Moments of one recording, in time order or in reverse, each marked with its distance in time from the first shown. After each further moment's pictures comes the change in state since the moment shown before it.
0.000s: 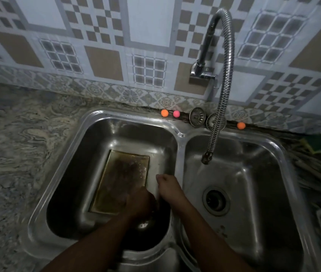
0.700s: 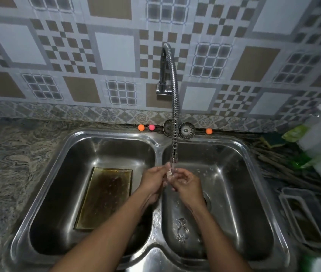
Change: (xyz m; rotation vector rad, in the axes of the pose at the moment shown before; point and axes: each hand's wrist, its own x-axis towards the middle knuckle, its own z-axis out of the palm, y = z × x) left_hand -0.054 0.152 -0.126 -1.610 -0.228 -0.076; right_hand -0.055 0.021 -0.094 0.566 0.321 -0.274
